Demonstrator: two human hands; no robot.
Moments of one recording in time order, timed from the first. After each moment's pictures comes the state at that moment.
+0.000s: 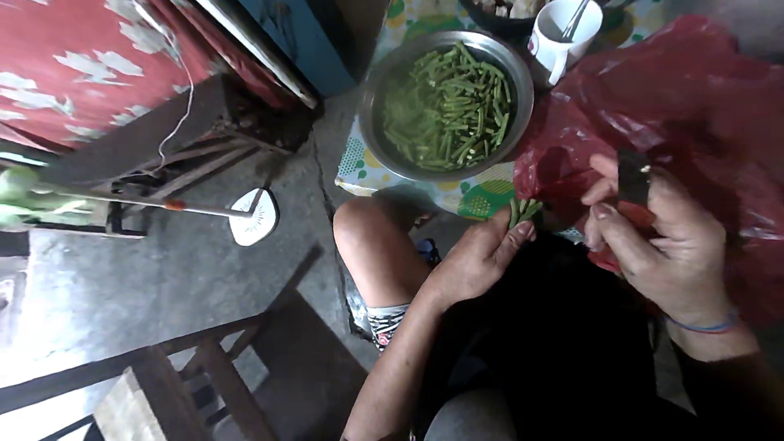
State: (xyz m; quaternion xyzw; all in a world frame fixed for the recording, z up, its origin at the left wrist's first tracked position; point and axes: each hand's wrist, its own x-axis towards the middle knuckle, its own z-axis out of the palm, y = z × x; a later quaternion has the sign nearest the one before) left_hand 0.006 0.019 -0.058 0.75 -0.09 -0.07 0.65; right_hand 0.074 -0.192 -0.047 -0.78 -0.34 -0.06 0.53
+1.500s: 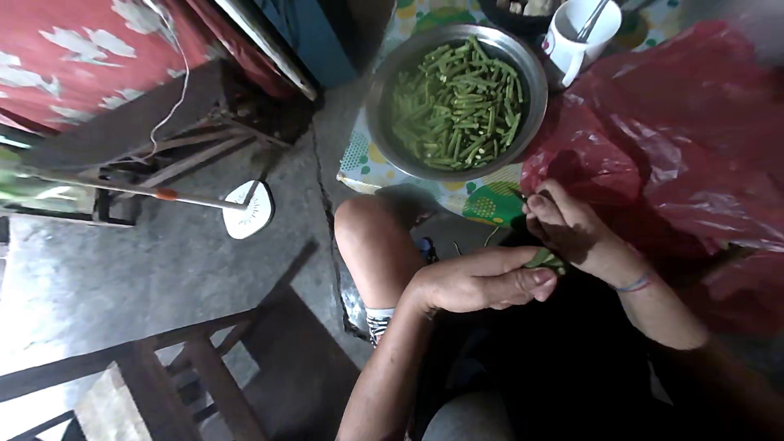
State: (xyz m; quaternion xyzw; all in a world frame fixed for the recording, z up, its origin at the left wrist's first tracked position) left_hand 0.000 0.041 -0.043 0.56 -0.23 -0.24 0.76; right_hand 0.092 -0.157 -0.085 -0.82 -0.30 0.18 0.45
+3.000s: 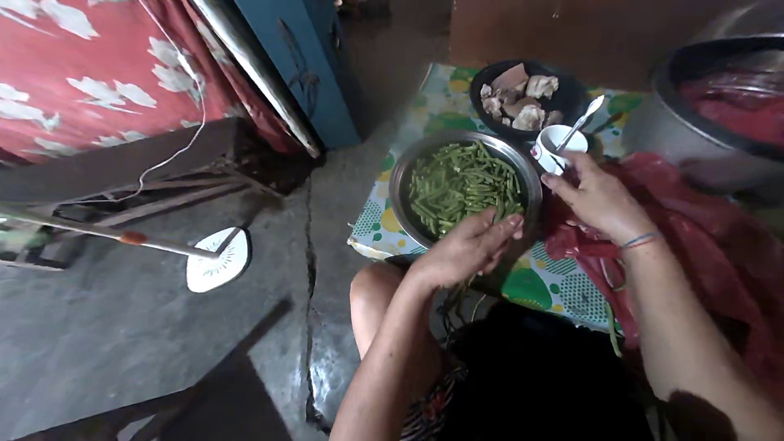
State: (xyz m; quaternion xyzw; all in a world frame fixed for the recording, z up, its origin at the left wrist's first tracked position) left_hand 0.079 0.101 -0.011 0.67 -0.08 -0.13 0.72; right_hand 0.219 -0.110 -0.017 -0.95 -0.15 0.06 0.27
